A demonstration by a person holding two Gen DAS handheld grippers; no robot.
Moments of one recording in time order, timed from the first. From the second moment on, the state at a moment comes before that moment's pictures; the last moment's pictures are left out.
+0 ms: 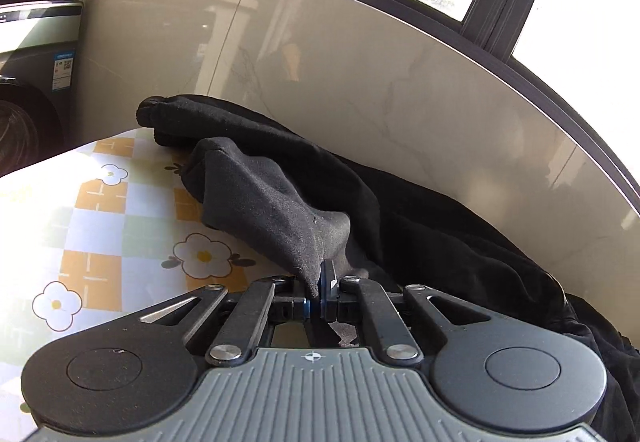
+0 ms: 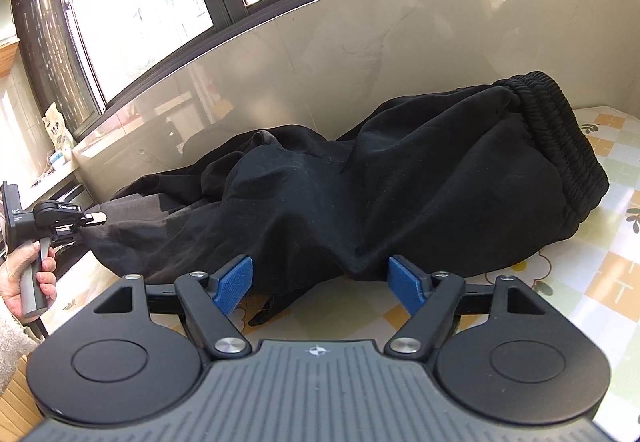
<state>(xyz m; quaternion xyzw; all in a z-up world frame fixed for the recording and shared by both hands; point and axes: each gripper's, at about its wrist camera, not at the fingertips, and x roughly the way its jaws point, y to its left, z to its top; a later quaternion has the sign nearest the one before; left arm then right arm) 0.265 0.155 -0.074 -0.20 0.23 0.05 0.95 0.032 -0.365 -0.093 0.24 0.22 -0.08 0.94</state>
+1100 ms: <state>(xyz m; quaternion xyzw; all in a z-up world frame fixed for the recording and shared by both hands) 0.173 0.125 0.031 -0.20 0.04 0.02 0.98 0.090 -0.432 0.000 0.22 0.05 -0.13 0.97</state>
